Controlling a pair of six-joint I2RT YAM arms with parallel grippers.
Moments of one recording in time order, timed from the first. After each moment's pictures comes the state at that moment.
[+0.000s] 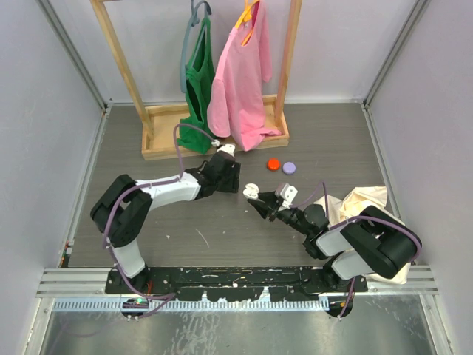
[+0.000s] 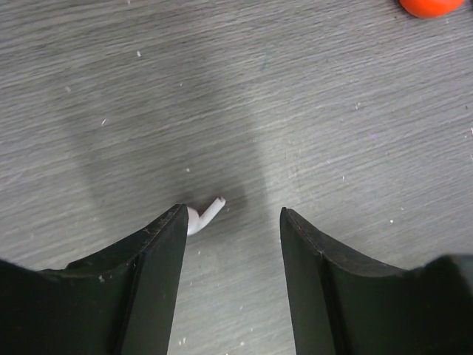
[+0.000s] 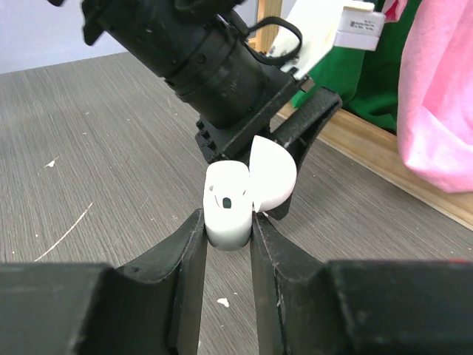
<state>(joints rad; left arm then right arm) -0.76 1.74 1.04 -0.09 -0.21 -0.48 0.66 1.42 0.08 1.50 -0.32 -0.02</state>
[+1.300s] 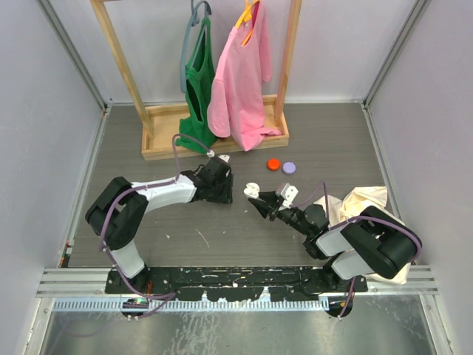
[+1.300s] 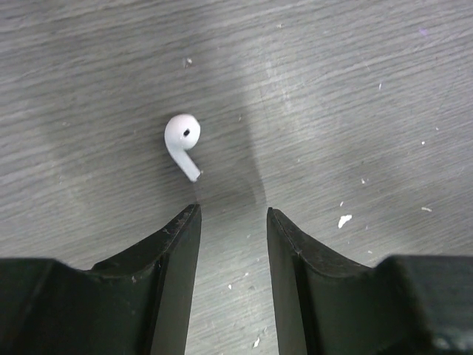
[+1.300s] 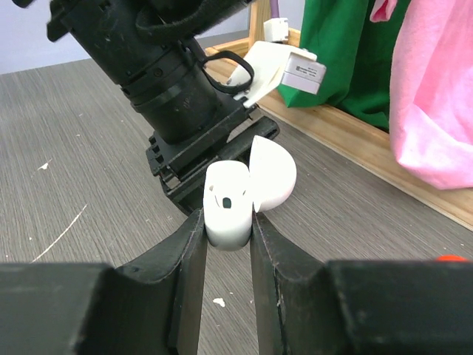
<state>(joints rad) -0.74 1.74 1.01 -0.23 -0.05 -0.56 0.66 1.42 0.07 1.50 -0.30 -0.02</state>
